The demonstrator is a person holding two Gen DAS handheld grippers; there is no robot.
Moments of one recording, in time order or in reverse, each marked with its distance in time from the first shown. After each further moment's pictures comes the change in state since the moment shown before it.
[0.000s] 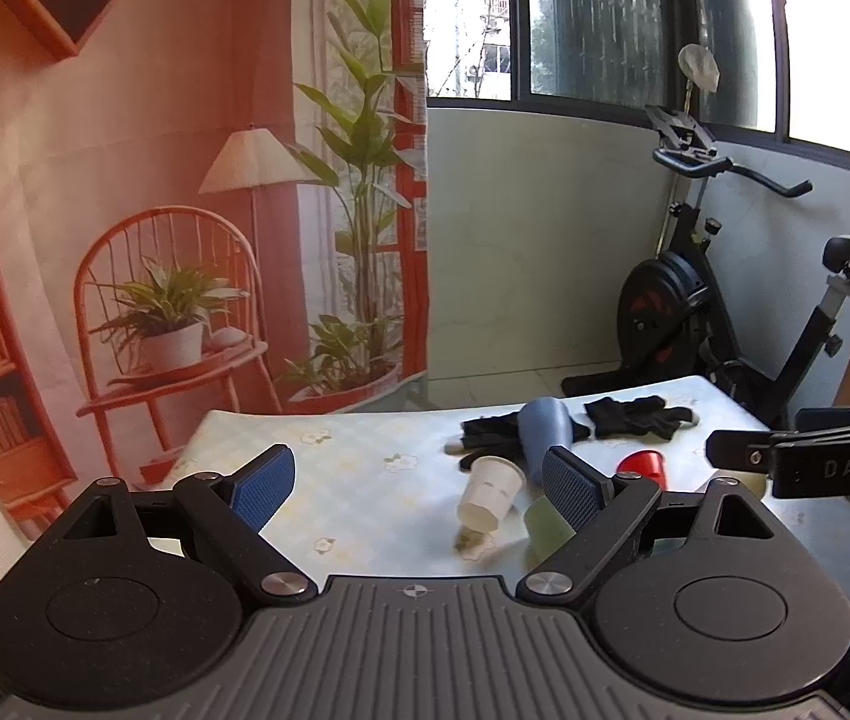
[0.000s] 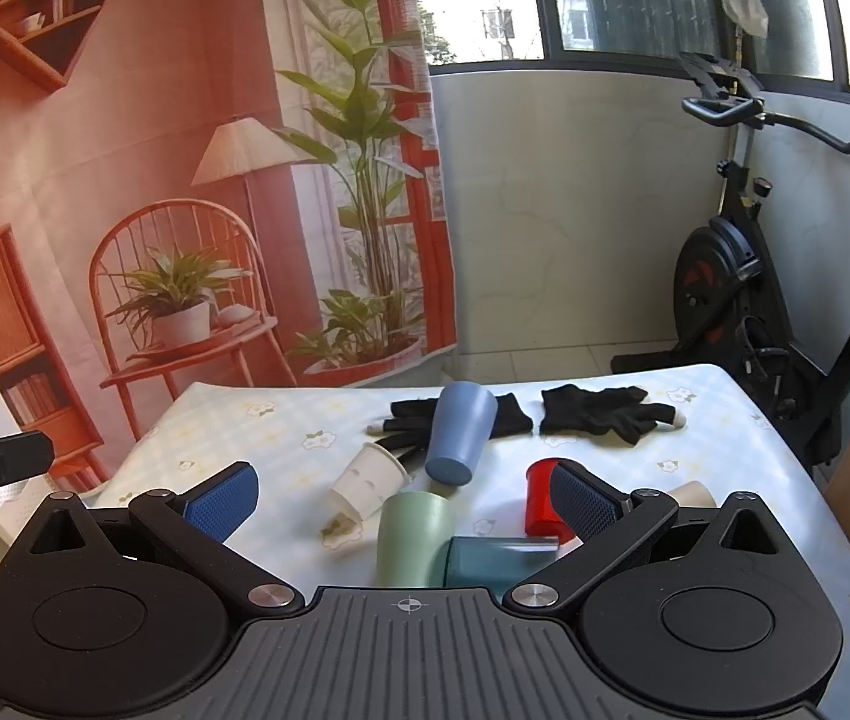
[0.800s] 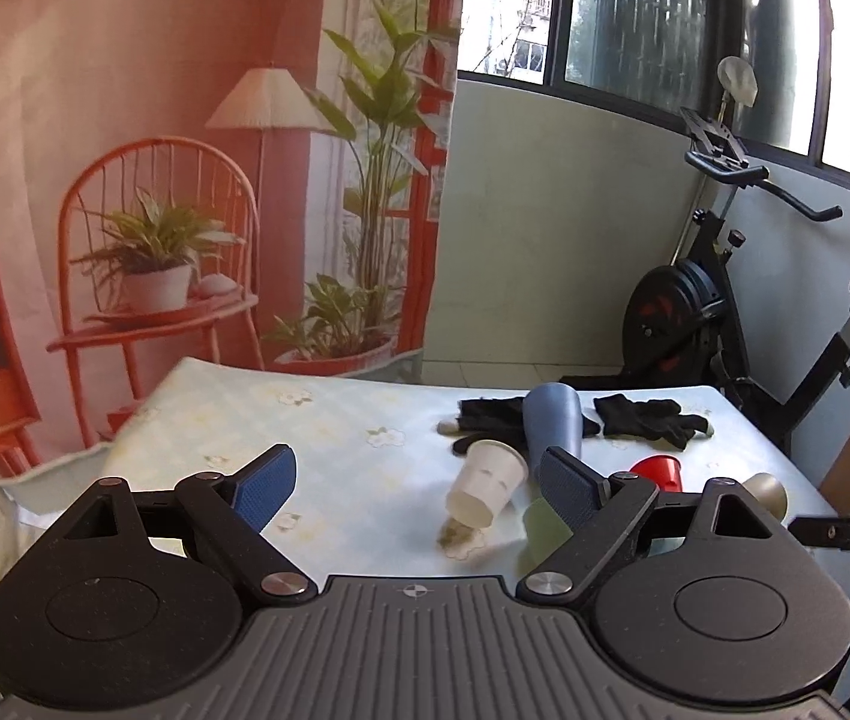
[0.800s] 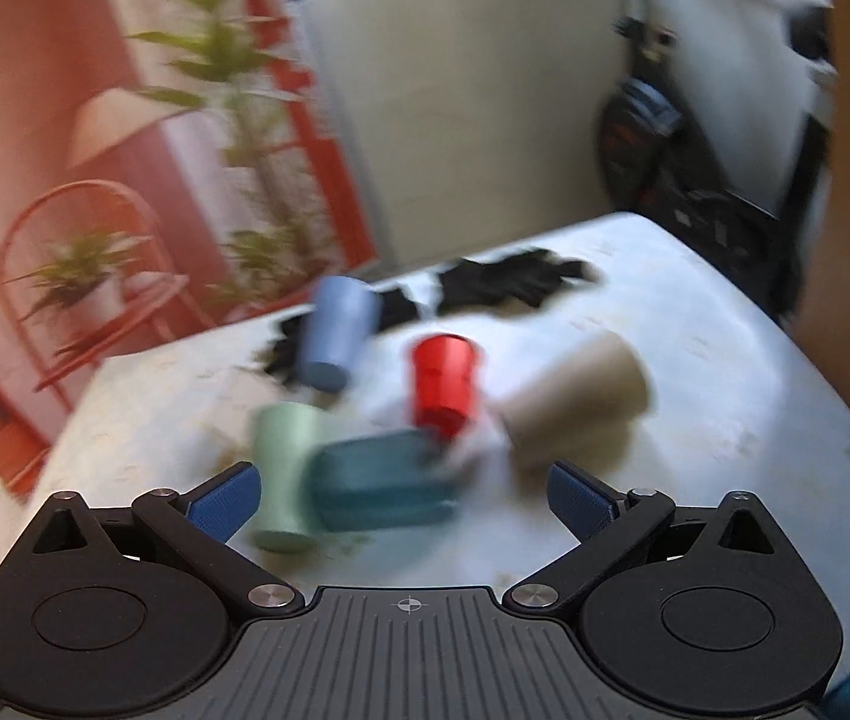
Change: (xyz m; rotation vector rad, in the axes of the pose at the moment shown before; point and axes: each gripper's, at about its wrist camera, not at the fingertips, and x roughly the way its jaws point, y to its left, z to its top) left arm 0.066 0.000 -0.026 -0.134 0.035 -0.013; right arm 0.055 -0.118 -0.064 0.247 0.153 -0.107
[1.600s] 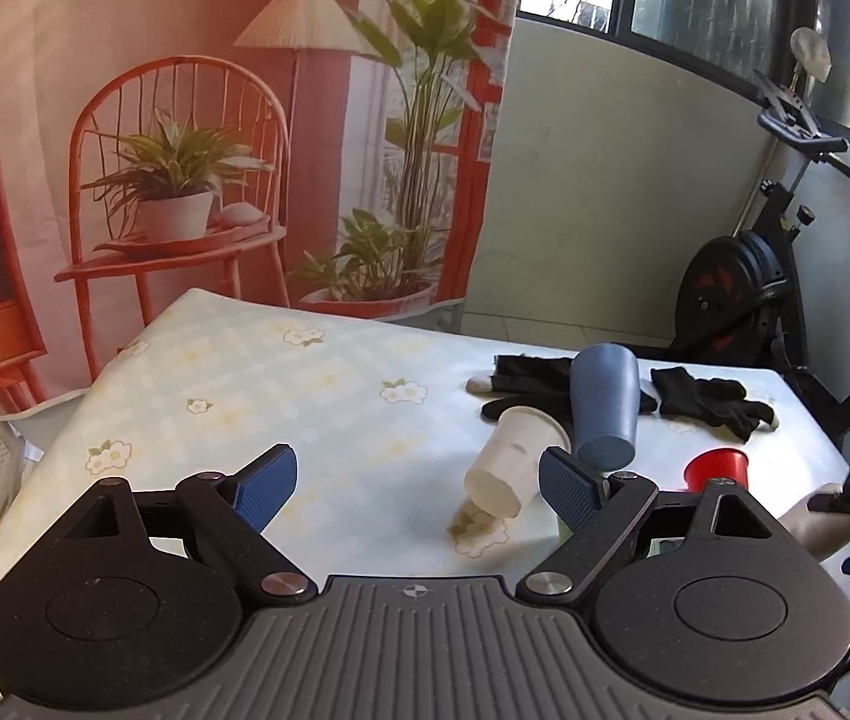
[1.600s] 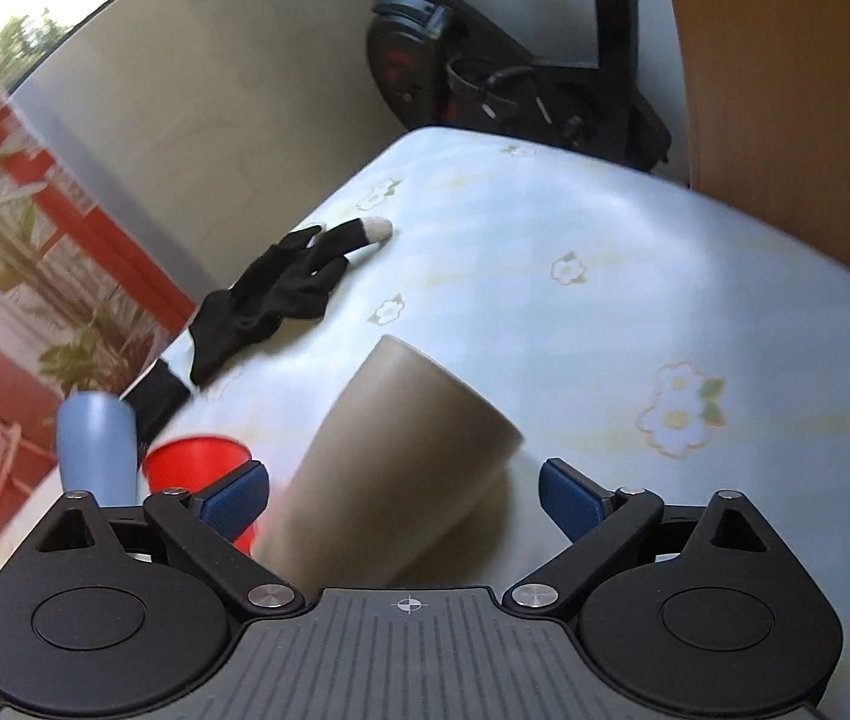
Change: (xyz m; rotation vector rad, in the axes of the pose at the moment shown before) left arm 0.081 -0.003 -0.009 -0.070 0.111 0.104; right arm 0.160 -0.096 0.028 0.463 0.032 -0.161
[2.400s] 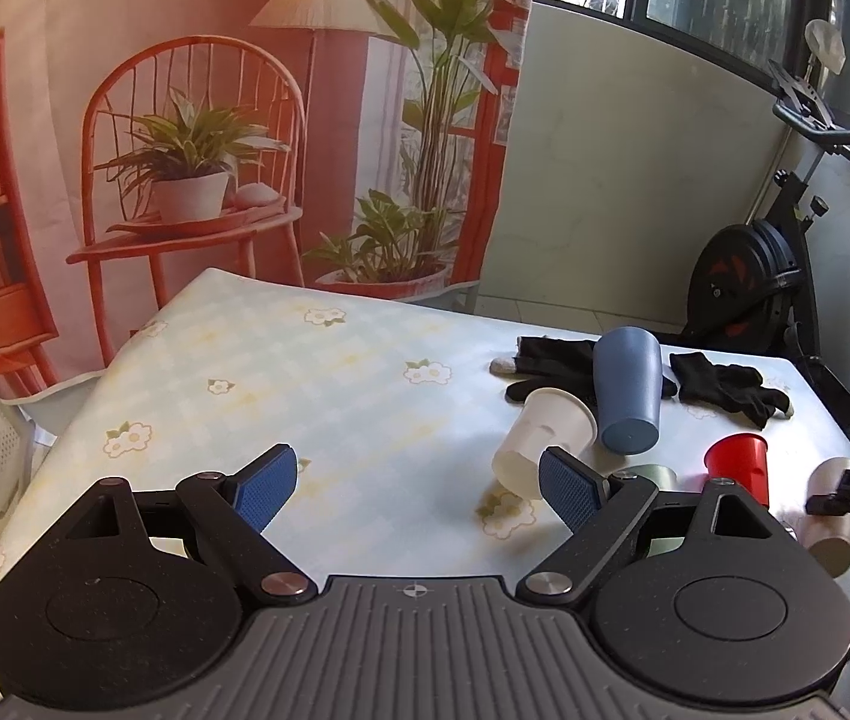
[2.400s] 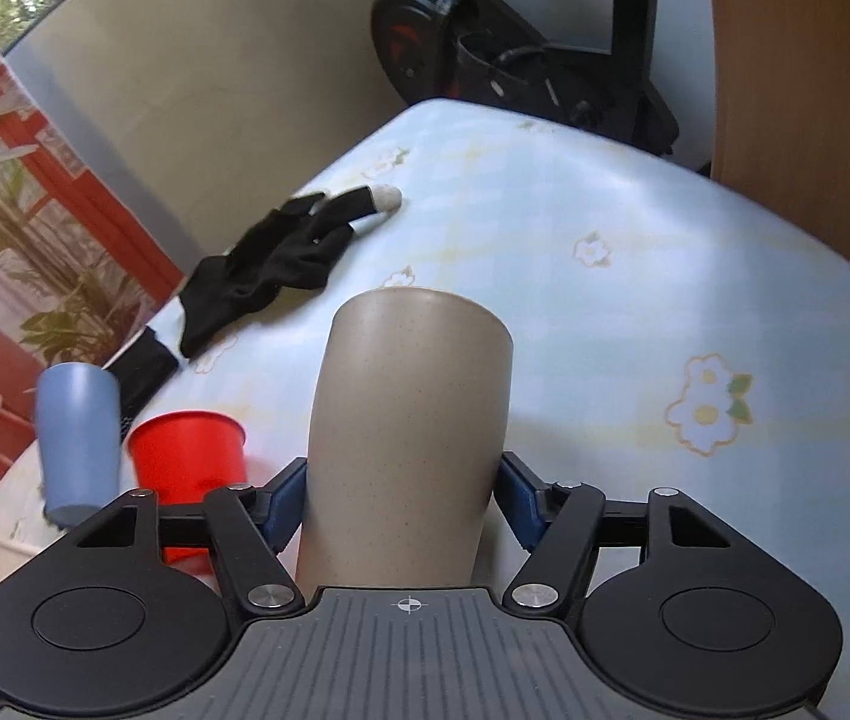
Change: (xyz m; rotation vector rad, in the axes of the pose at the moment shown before) left arm 0.002 0.013 -0.001 -0.007 0.028 0.019; right arm -0.008 0.009 -0.010 -0.094 0.019 -0.015
